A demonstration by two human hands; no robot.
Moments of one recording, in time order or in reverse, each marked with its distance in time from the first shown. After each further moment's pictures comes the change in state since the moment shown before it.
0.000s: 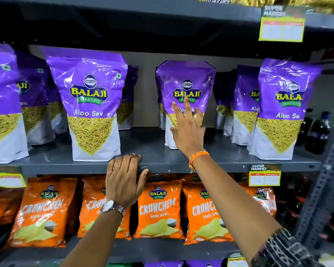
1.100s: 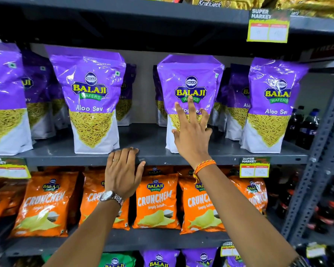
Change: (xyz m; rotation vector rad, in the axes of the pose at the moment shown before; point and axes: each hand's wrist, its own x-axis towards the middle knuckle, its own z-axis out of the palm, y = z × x) left_hand 0.001 0.005 -0.016 -0.026 -0.138 -0.041; right_hand -0.054 -0.007 -0.059 -0.062 0.029 0.033
